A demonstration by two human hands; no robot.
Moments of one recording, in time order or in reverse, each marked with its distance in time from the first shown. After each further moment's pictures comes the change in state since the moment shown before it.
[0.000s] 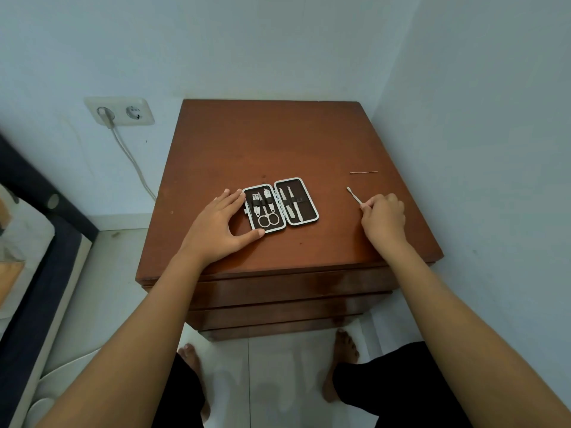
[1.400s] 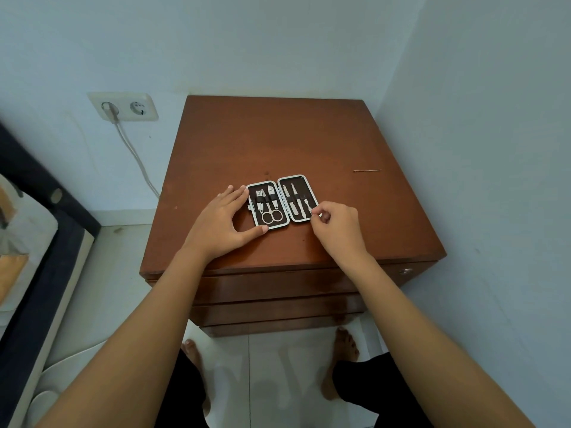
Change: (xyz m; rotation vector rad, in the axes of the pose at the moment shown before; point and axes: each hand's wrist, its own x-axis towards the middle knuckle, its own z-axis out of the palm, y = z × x) left_hand -0.001 0.000 -0.001 0.005 -0.016 -0.004; right_hand -0.053 -0.056 0.019 0.301 -0.097 -0.267
